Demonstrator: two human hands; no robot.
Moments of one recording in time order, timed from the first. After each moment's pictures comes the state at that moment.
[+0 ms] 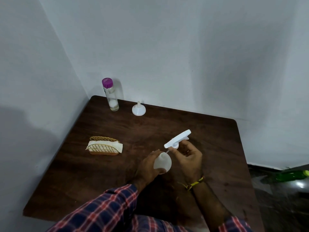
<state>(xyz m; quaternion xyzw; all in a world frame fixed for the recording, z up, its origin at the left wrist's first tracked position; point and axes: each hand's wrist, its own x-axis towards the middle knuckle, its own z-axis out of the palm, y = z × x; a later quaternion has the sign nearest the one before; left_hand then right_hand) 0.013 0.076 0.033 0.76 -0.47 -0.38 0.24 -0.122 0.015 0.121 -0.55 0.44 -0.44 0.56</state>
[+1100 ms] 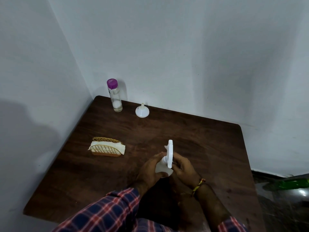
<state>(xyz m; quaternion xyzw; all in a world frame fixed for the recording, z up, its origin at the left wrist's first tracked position) 0.018 0.077 0.018 0.74 -0.44 -0.42 0.29 -0.128 0.002 0.085 -0.73 0.35 -0.20 0.55</state>
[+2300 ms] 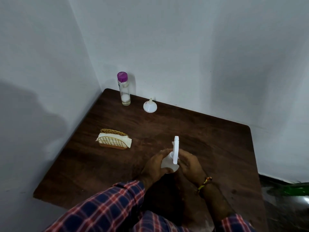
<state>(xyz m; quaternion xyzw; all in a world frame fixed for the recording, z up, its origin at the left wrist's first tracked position) 0.019 0.079 0.013 0.74 -0.46 -0.39 0.30 -0.131 -0.005 0.073 -0.81 0.37 -0.18 0.43</state>
